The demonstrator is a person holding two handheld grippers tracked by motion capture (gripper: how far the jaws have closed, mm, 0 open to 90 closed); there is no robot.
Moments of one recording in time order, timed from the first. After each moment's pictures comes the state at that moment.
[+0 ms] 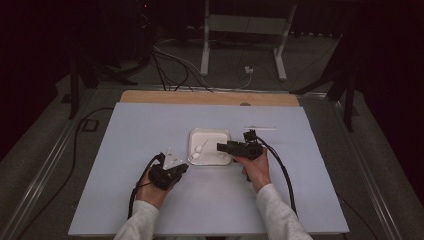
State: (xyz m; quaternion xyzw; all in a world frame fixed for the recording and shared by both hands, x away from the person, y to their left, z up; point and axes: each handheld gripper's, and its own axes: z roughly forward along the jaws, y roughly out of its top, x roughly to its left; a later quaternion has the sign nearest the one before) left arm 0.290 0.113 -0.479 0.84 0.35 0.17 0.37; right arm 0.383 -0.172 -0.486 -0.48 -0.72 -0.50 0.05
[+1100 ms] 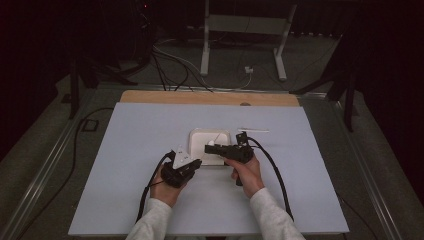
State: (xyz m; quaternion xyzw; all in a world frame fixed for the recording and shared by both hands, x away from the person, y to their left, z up) left arm 0.292 0.085 -0.472 0.82 0.34 0.17 0.43; right arm 0.368 -0.146 -0.475 -0.42 -0.68 -0.57 0.15
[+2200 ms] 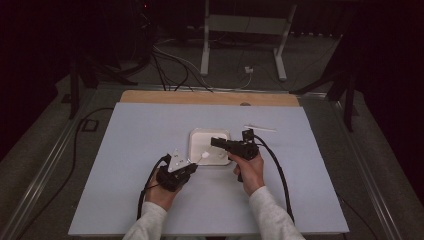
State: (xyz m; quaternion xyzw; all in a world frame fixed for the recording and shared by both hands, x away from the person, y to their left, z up) left arm 0.285 0.096 -0.481 0.82 0.34 0.17 0.42; right arm 0.371 -0.157 -0.468 -0.45 -0.66 -0.59 0.09
